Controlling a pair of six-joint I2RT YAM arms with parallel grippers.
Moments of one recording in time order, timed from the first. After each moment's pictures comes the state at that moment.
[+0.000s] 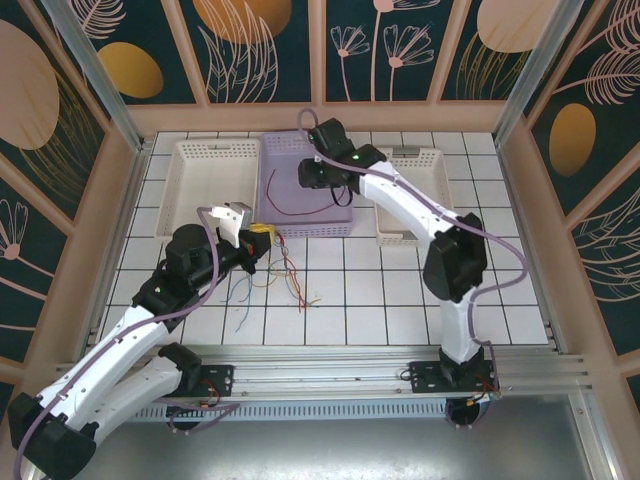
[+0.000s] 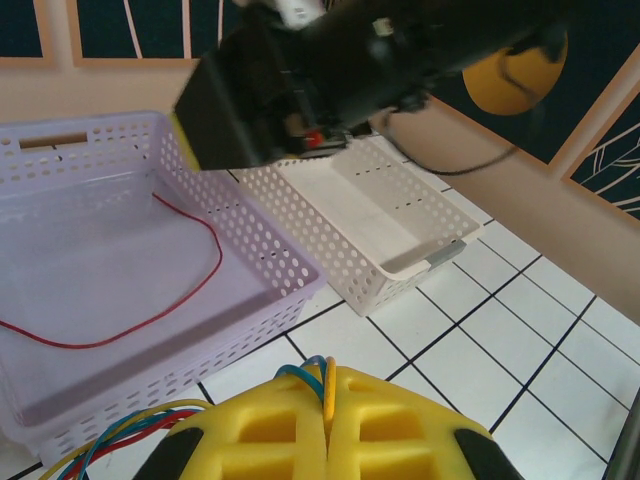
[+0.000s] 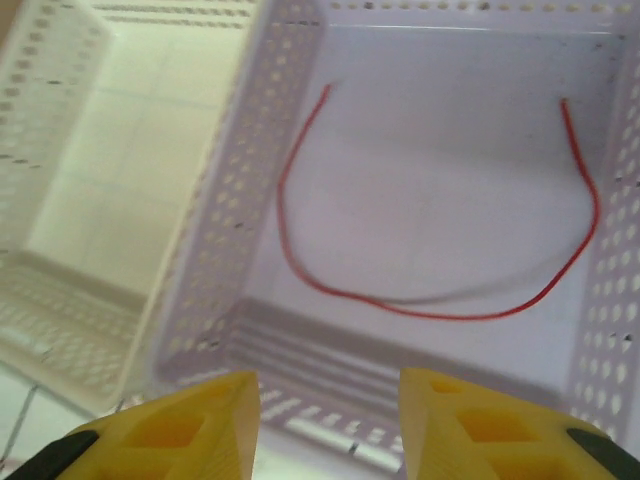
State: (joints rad) left arm -0.56 0.80 0.64 -0.08 0.26 -0.25; right arm 0.71 1.83 1.71 -0.65 -0.03 0.41
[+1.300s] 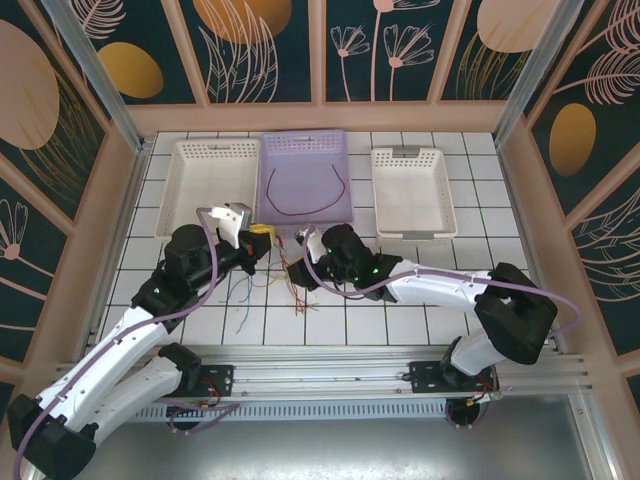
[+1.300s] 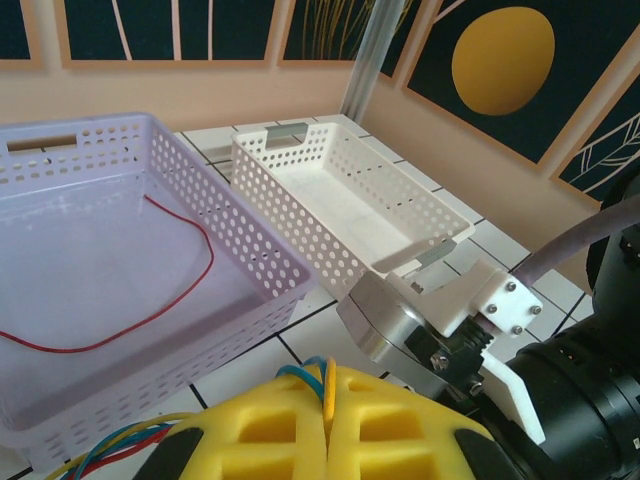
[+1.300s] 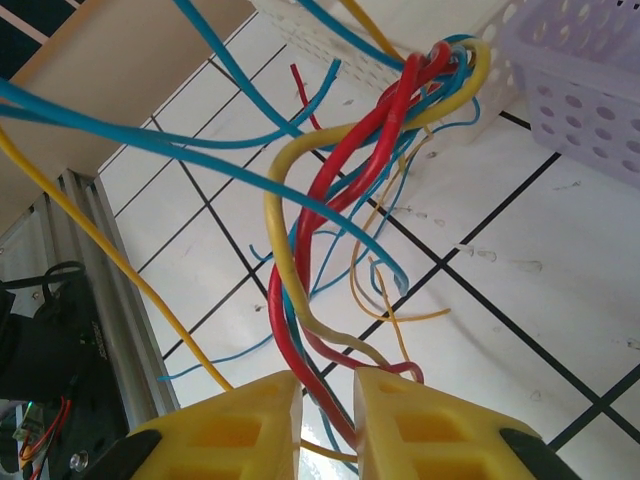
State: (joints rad) left arm -0.56 0.79 0.64 -0.08 0.28 -0.26; right arm 0.98 1.49 0.82 0.14 -0.27 0.38
